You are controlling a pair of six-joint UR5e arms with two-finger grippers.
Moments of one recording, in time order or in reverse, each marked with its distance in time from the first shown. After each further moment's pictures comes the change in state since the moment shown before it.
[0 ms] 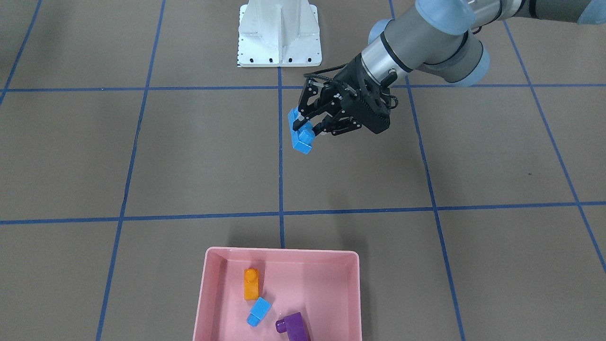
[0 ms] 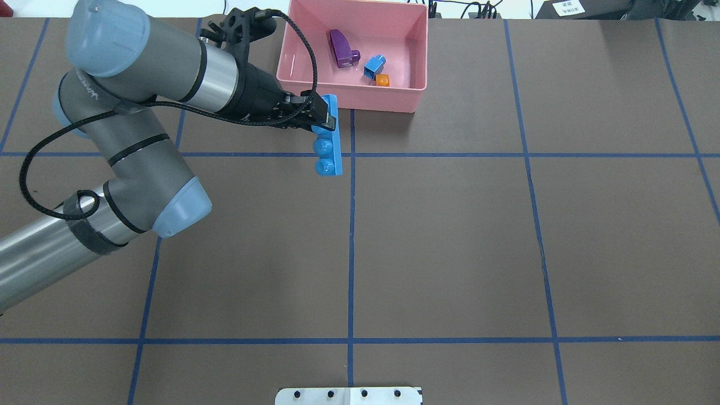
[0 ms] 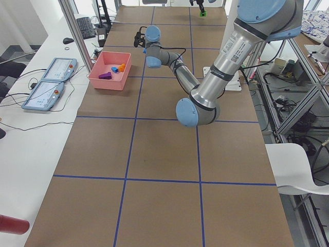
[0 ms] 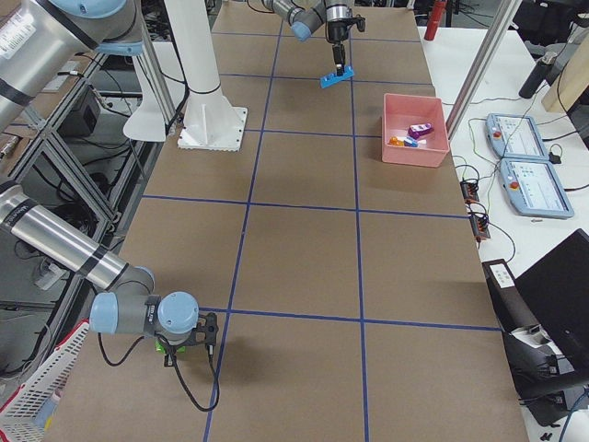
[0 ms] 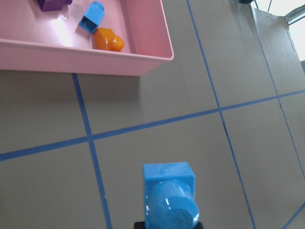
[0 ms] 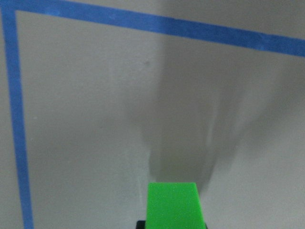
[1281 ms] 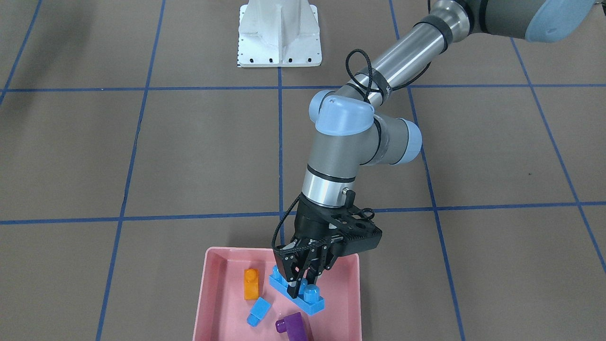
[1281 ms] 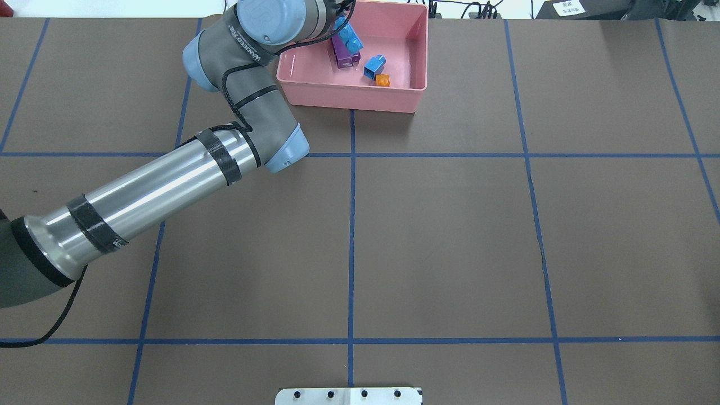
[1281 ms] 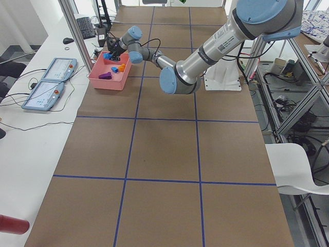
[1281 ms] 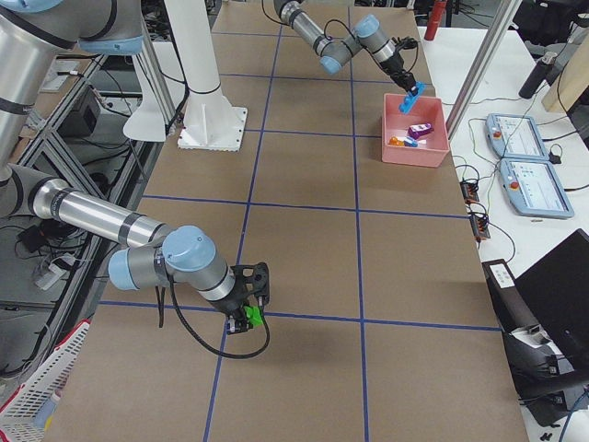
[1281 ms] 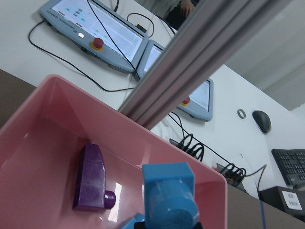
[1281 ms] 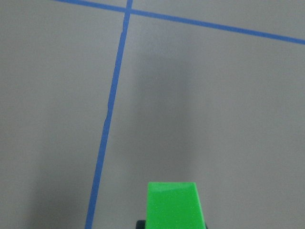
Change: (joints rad) left arm -0.001 -0.356 0.667 -0.058 0.653 -0.364; right arm 0.410 0.178 0.238 -0.005 -0.117 0.003
